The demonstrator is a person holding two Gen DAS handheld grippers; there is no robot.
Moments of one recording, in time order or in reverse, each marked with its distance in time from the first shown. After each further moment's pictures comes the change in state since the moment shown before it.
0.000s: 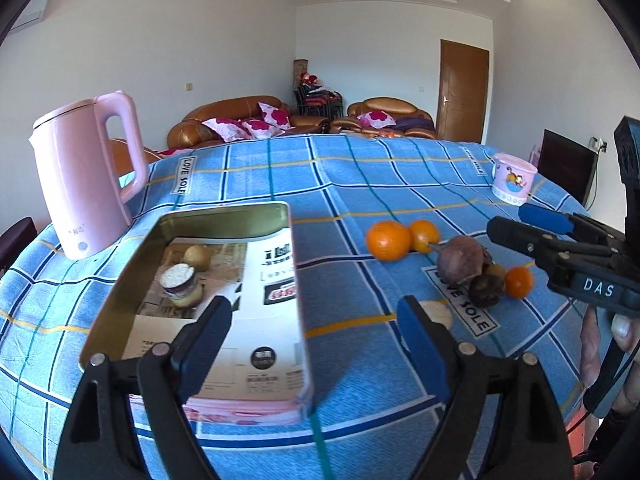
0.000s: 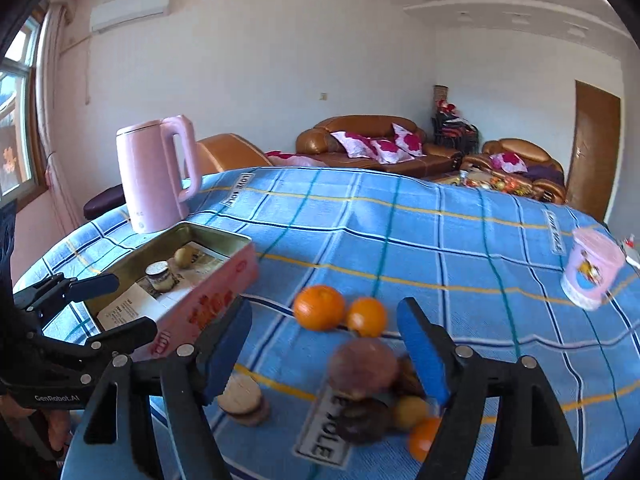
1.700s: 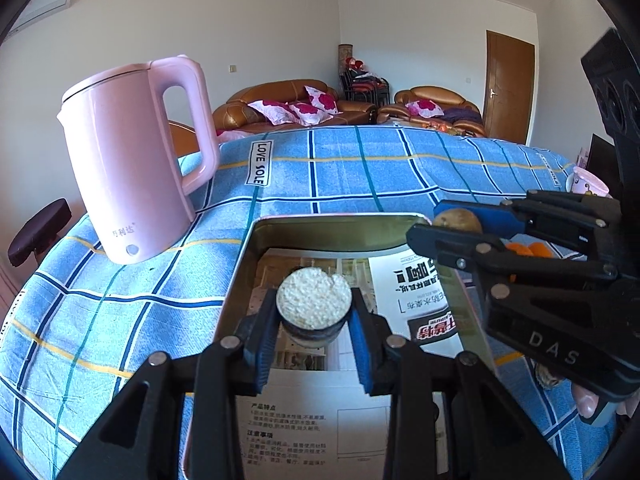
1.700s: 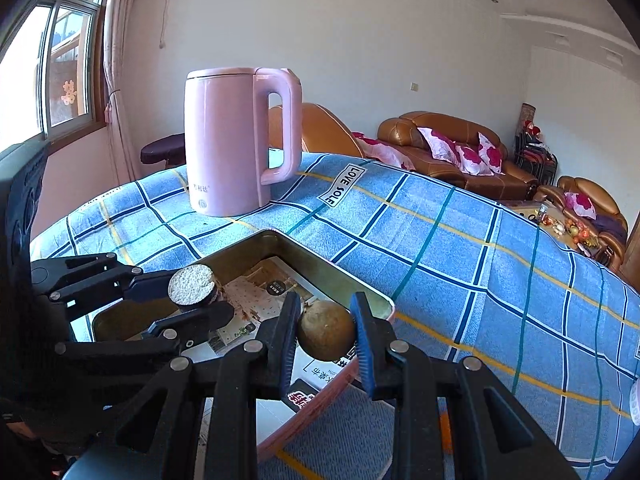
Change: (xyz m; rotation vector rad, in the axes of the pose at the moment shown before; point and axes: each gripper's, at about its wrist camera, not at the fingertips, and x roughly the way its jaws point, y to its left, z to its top) left arm 0.044 0.097 0.024 -0.066 0.068 0.161; right arm 0.112 0.139 0.054 -0.290 0.084 0.255
